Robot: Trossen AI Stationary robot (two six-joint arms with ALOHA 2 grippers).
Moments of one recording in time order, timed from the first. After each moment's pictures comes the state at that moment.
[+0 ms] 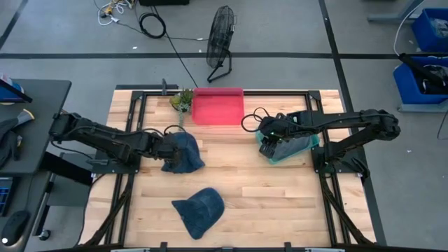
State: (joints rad) left arm -0.13 1.19 0.67 -0.81 -0.35 -0.83; right arm -0.04 1.32 1.11 -0.91 0.19 0.41
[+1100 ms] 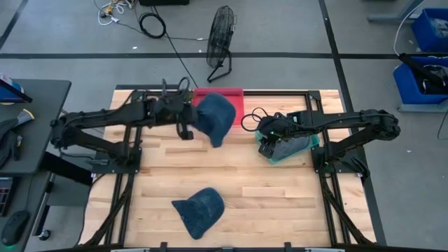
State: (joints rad) left arm 0.20 1.22 1.11 -0.46 -0.28 0.46; right arm -0.04 1.32 1.11 -0.87 0.19 0.35
